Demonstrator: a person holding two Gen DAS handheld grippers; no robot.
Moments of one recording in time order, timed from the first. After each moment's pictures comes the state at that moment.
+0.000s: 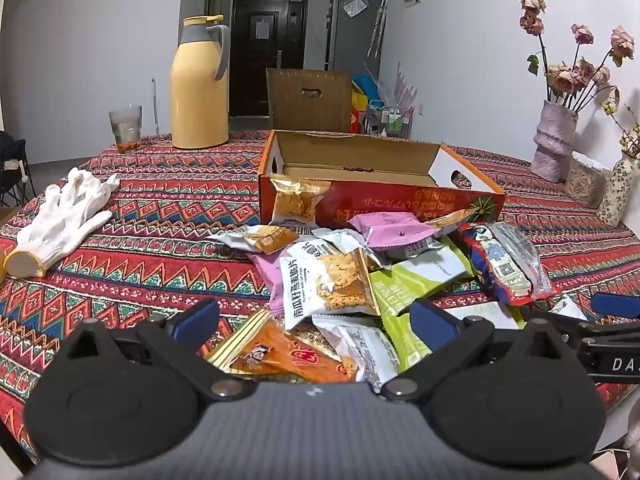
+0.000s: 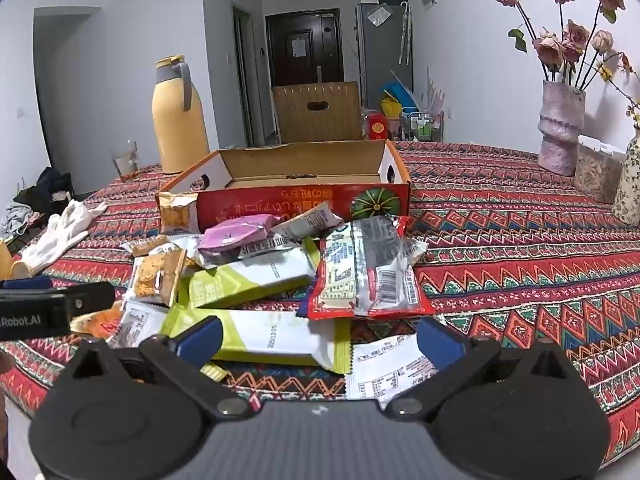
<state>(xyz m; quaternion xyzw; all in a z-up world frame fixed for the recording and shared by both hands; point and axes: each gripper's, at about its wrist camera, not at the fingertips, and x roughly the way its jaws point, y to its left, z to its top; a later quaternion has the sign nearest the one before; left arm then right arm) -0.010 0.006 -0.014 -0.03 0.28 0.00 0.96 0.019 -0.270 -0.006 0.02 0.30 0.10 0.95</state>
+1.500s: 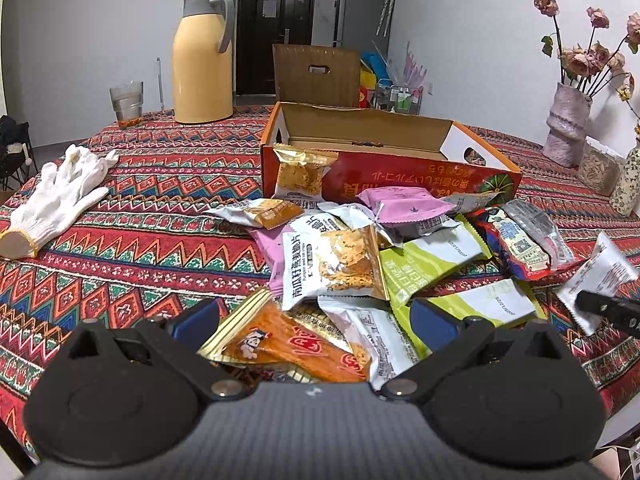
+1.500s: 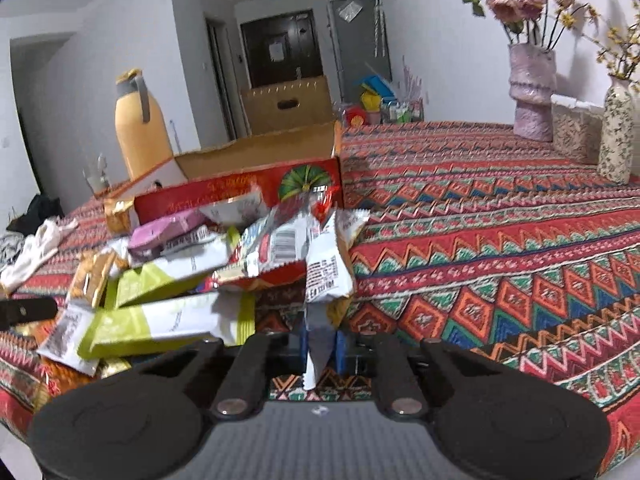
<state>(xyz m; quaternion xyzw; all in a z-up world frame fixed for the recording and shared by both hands) 0.006 0.005 -0.031 -0.03 0.32 0.01 0.95 0.043 -0.338 -0.049 0.07 0.30 0.09 0.95</state>
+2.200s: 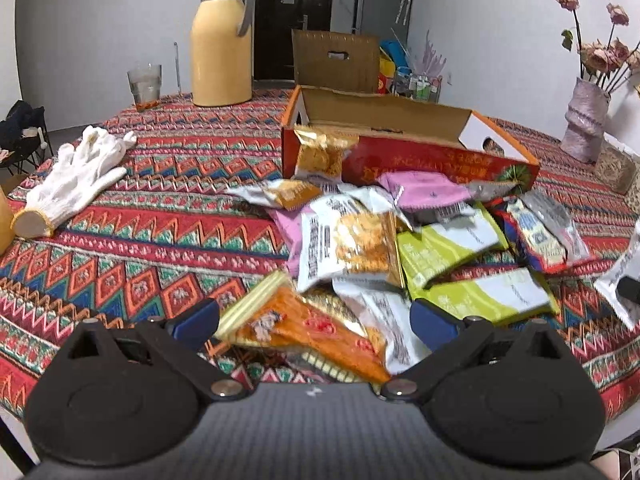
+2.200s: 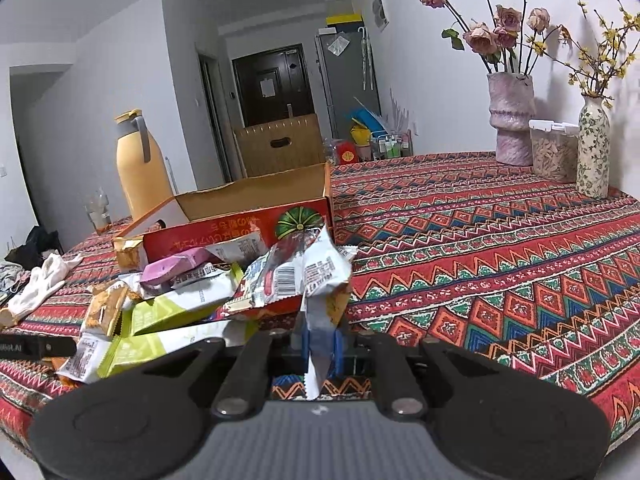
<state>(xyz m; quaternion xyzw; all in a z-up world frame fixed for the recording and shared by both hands) 0.003 0.009 -0.029 -0.04 0.34 0.04 0.94 0.015 -0.348 -0.034 0.09 0.25 0.08 0.96</state>
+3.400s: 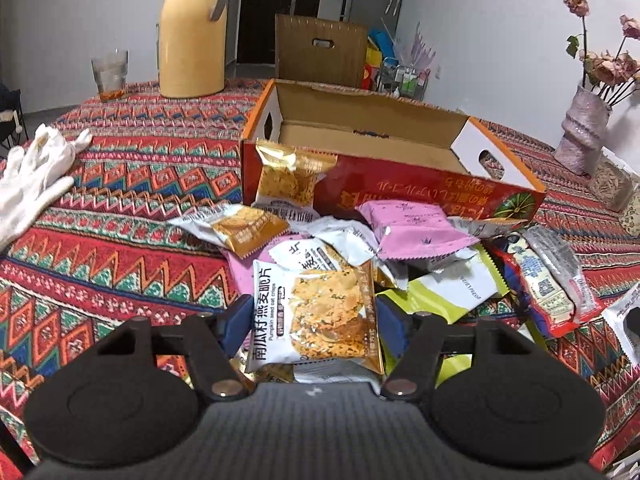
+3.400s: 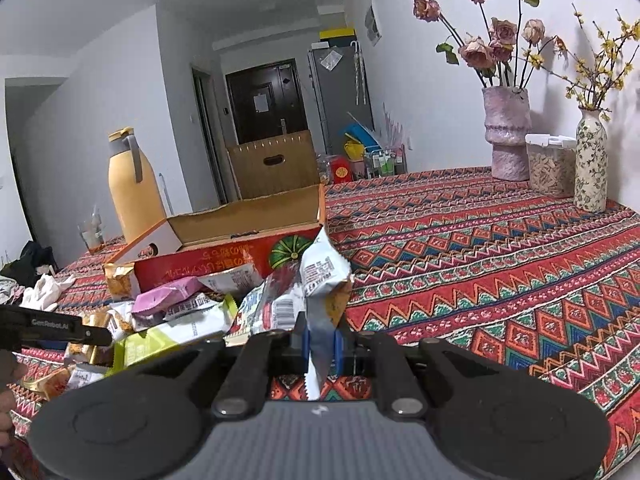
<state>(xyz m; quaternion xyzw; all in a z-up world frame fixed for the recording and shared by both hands) 0.071 0.005 -0.028 -0.06 0.36 0.01 0.93 0.029 -0.346 -0.025 0.10 0.23 0.06 0.97</state>
